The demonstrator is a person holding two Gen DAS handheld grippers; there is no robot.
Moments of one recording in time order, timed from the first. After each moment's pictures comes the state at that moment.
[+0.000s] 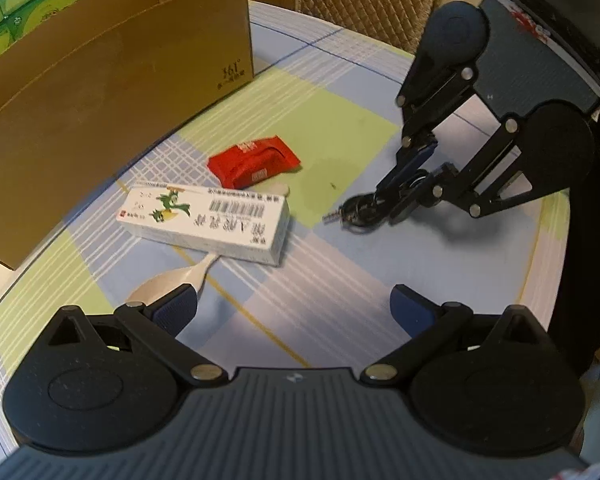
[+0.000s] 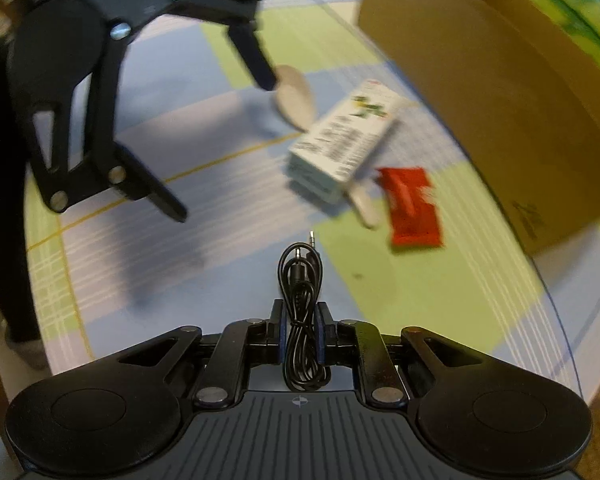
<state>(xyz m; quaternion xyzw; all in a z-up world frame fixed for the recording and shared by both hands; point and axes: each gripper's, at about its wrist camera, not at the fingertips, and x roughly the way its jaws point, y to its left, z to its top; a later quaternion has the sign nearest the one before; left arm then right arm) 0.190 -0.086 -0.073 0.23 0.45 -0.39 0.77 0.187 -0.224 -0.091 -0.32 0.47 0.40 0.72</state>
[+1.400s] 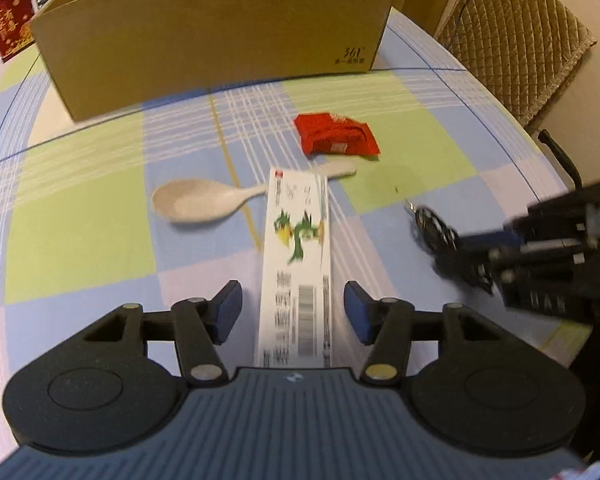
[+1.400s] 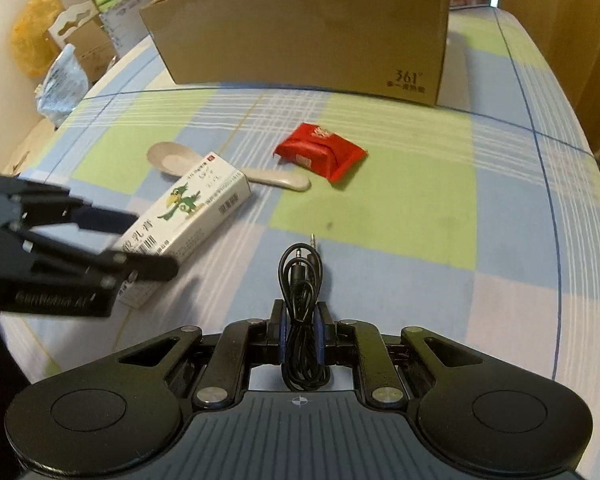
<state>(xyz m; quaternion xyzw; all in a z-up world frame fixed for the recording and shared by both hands) 0.171 -0.081 -0.088 0.07 0.51 -0.21 0.83 0.152 -0.244 -0.091 -0.02 0.51 0.20 0.84</state>
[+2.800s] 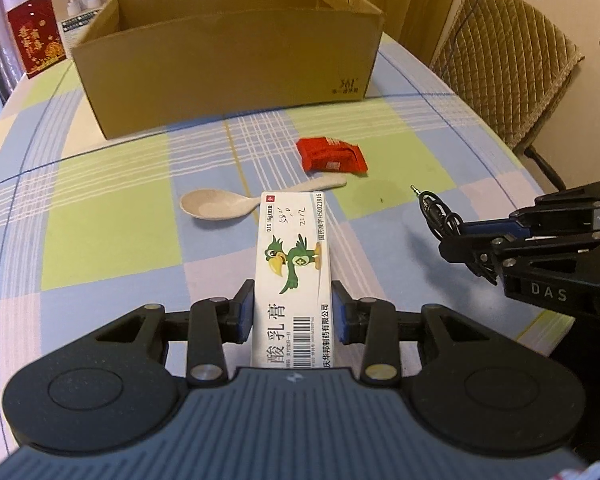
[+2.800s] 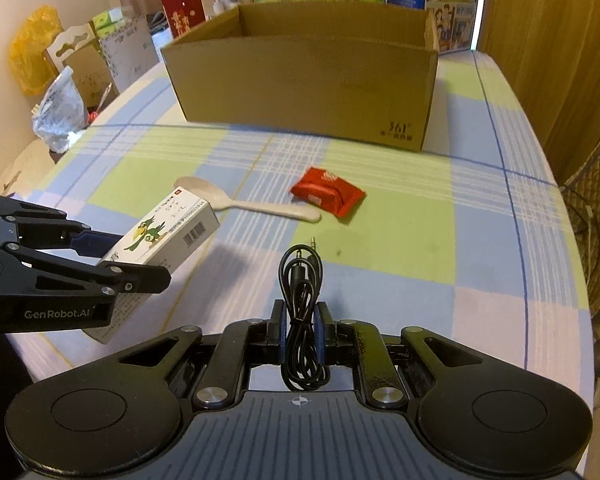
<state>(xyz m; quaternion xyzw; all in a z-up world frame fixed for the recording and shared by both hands) 0.133 -0.061 -0.047 0.06 0.47 -0.20 0.86 0.117 -0.227 -0.042 -0.03 0.46 0.17 0.87</state>
